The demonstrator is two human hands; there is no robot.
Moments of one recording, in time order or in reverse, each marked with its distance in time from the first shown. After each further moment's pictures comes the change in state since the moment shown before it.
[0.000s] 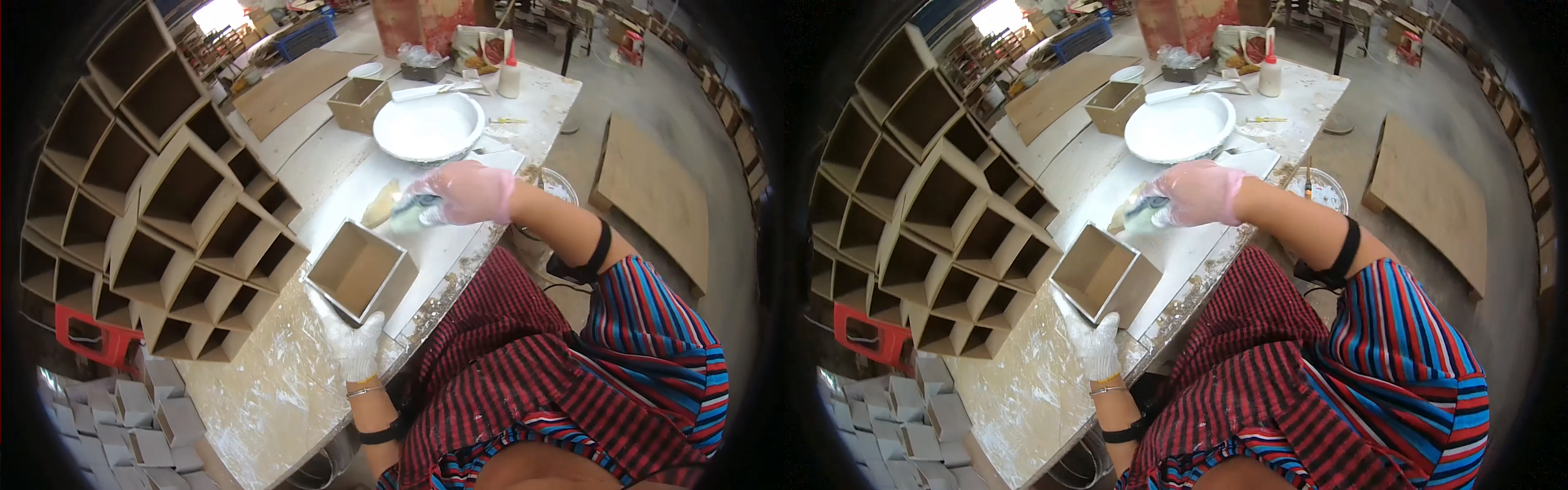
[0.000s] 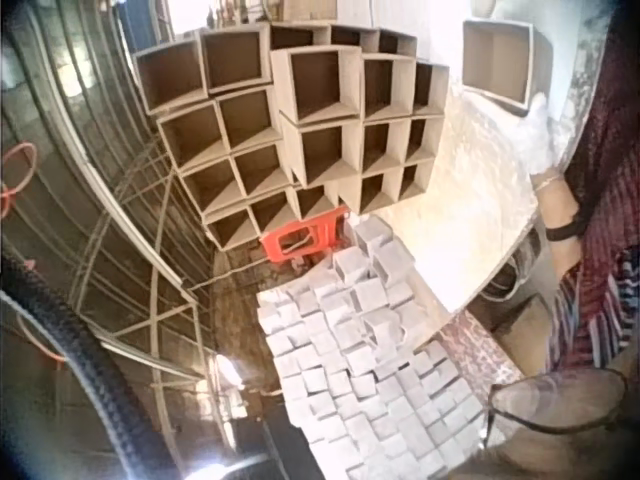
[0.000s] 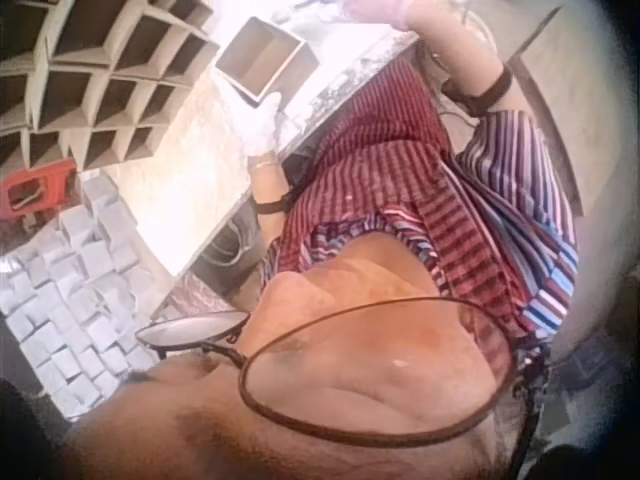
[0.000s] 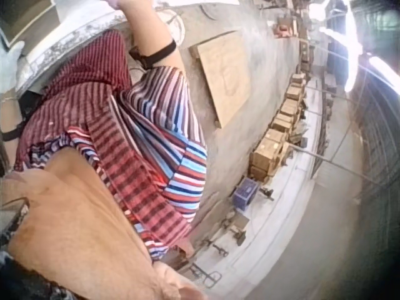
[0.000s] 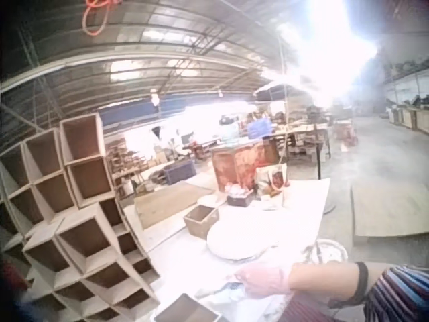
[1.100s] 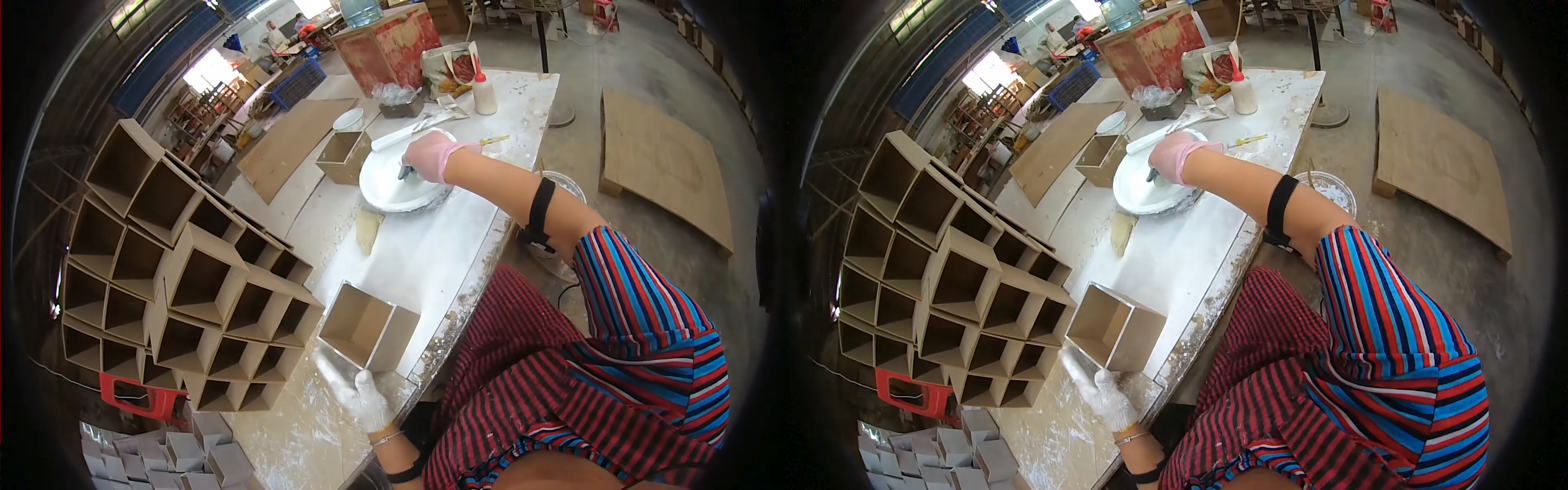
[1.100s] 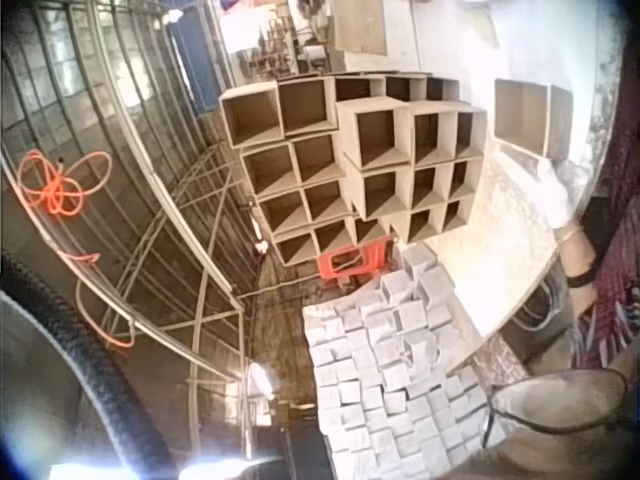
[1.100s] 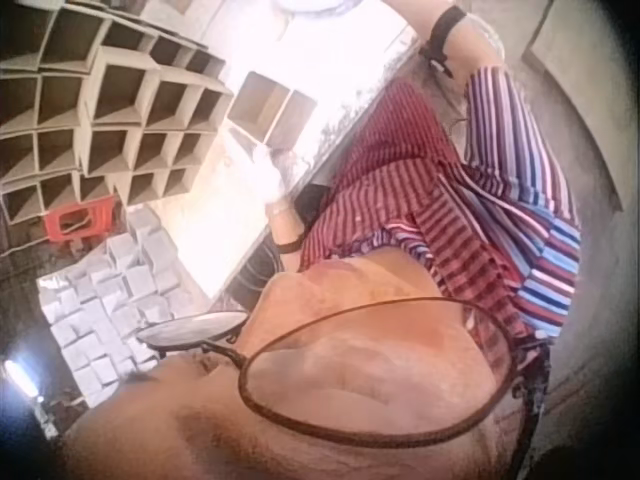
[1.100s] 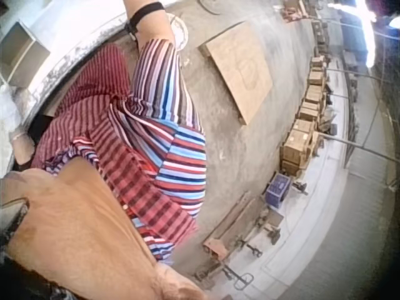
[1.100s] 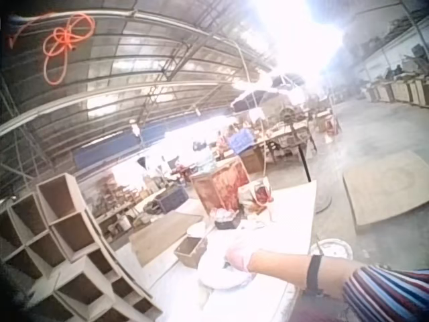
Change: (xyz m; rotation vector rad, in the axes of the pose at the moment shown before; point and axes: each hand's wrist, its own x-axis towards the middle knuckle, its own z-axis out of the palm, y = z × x) left_hand -0.010 0.005 -0.004 0.130 0.106 0.229; right_hand 0.097 0.129 -0.045 -0.607 0.106 0.321
